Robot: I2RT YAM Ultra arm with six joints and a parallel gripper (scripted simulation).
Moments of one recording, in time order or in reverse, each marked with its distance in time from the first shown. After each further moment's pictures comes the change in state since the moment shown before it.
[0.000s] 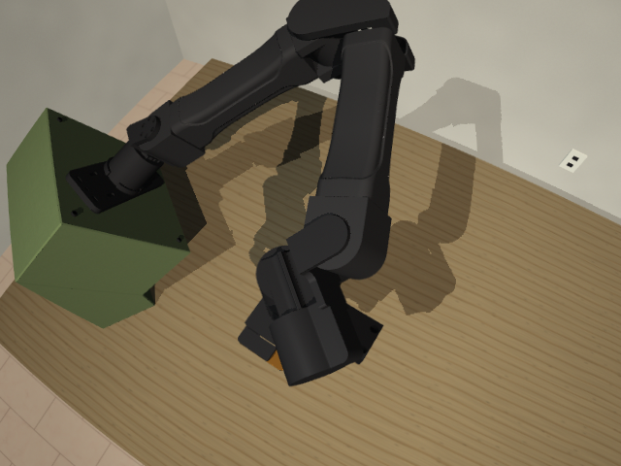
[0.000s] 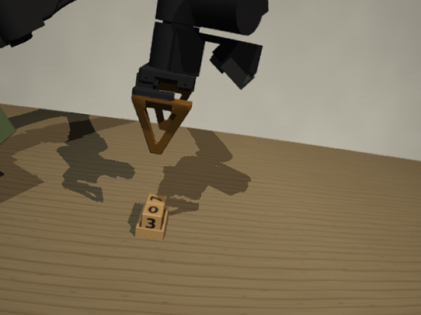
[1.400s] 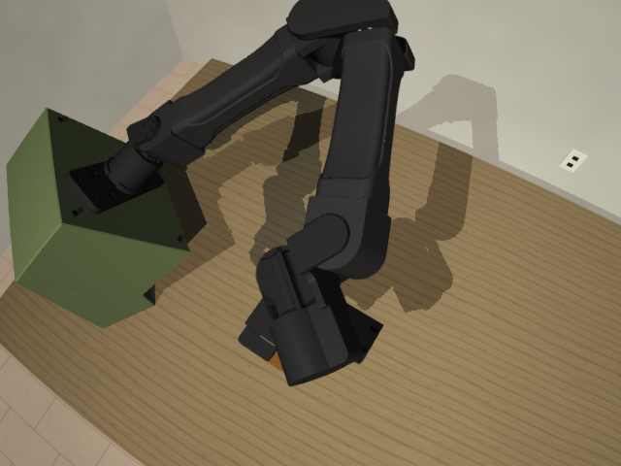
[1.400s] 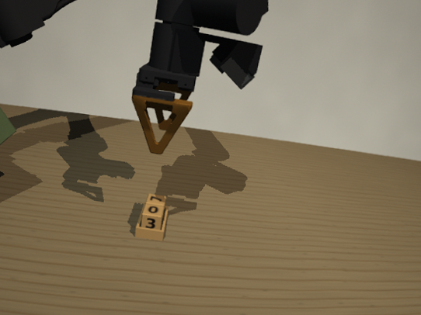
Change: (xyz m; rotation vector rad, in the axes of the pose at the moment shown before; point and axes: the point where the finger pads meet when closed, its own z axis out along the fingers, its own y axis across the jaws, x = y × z) arm 0.000 0.000 0.000 -0.002 -0.002 -0.004
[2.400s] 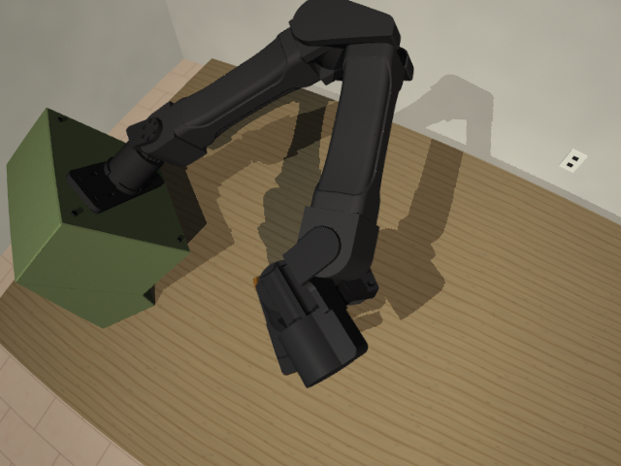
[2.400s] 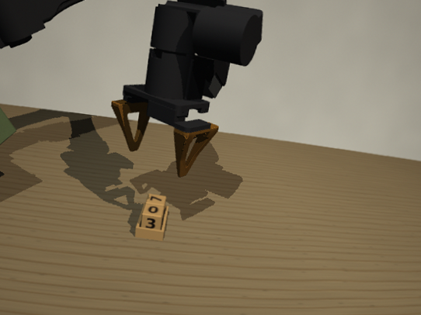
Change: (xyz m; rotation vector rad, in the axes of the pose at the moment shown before) arm 0.001 -0.003 0.033 0.002 0.002 -0.907
